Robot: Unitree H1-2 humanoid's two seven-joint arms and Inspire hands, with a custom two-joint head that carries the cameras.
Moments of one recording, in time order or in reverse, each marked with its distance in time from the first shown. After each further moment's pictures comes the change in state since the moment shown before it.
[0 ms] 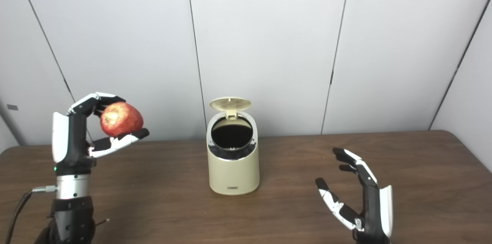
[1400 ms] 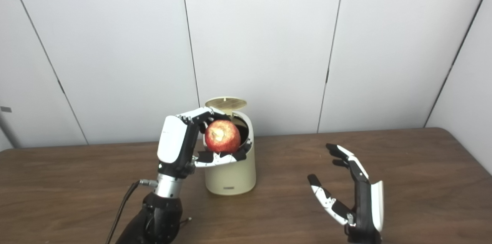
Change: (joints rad) left arm -0.167 -0.215 -0.229 0.403 0.330 -0.105 0.173; right arm -0.018 -0.012 0.030 0.025 0.005 0.000 -0.044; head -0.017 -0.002
